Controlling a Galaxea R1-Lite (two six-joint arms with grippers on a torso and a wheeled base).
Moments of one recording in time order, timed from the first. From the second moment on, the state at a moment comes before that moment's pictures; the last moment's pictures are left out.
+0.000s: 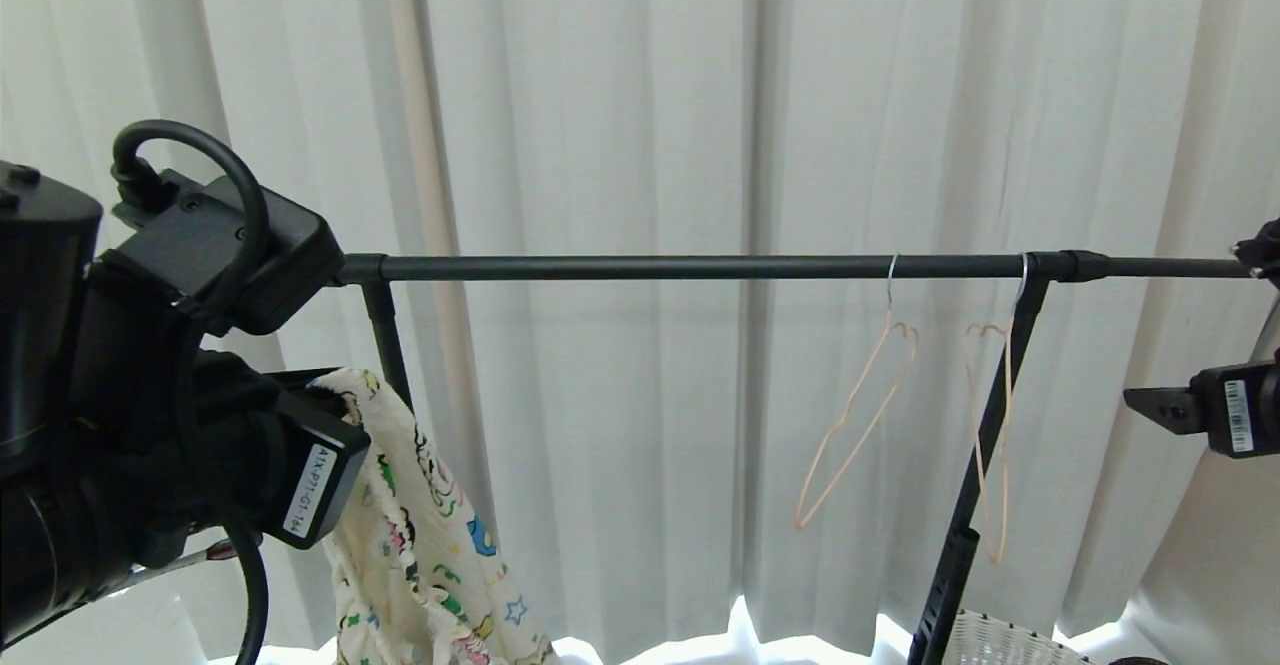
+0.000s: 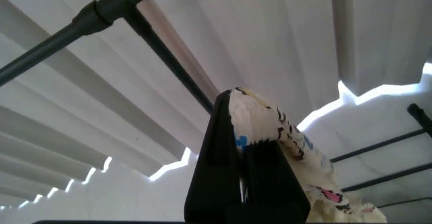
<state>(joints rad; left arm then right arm) -0.78 1.23 -0.96 0.29 0.64 0.14 0.28 1.25 -0.90 0.19 -0.39 0.03</state>
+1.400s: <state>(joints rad) -0.80 1.22 -0.92 0.29 0.65 0.16 0.33 1.88 -1.00 -0.05 -0.53 0.52</state>
